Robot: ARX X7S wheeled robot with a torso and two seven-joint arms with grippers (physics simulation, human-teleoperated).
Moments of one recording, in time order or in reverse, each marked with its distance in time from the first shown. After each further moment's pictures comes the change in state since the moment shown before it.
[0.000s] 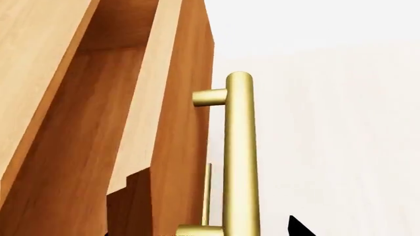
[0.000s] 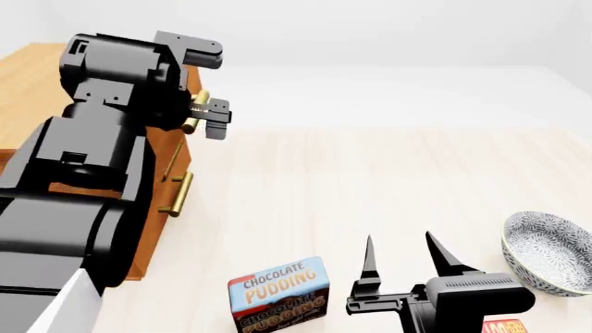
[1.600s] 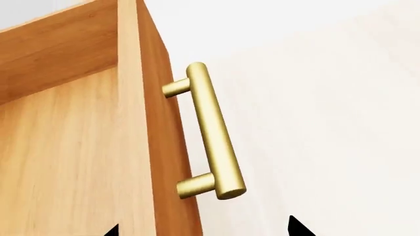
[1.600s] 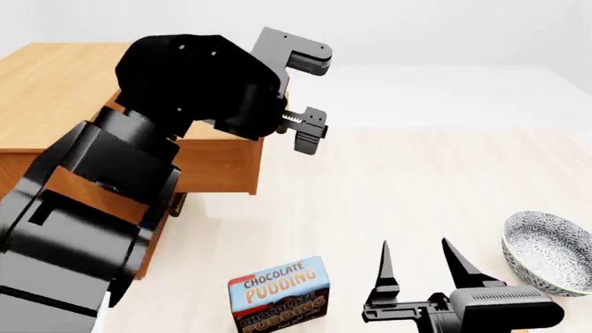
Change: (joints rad) left arm 0.050 0.008 0.516 0.426 -1.191 -0.111 -0.647; right arm -0.065 0.053 0.046 0.004 0.060 -0.094 -0.010
